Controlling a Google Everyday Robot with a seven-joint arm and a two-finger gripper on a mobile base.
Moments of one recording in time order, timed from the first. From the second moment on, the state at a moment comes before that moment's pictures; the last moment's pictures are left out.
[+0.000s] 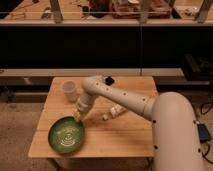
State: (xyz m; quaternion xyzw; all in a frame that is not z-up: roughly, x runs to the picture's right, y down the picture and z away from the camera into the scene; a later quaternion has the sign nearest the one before) arm -0.152 0.158 0.828 0.02 -0.50 -0.76 0.41
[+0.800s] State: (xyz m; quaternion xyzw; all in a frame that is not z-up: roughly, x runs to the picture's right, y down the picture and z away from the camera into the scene) arm -0.141 0.061 0.719 0.07 -0.49 -0.78 0.40
